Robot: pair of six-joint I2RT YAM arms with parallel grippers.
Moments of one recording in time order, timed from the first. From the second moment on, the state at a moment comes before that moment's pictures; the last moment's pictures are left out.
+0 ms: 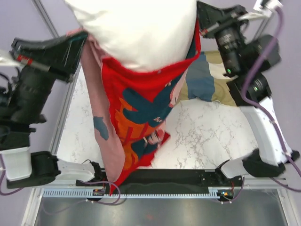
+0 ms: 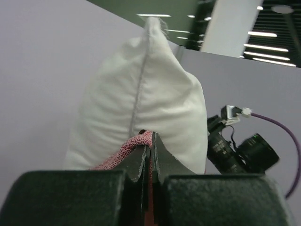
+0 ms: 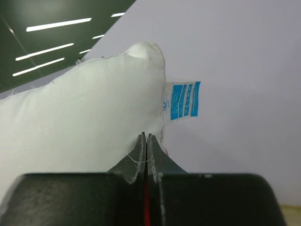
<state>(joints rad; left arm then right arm) -1.15 1.27 2.37 -0.37 -0.51 0.02 0.59 1.52 2.21 -0.10 0.23 0.47</state>
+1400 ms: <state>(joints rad) -1.38 1.15 2.12 -0.01 -0.63 0.22 0.56 1.14 2.28 0.34 0.18 0.51</state>
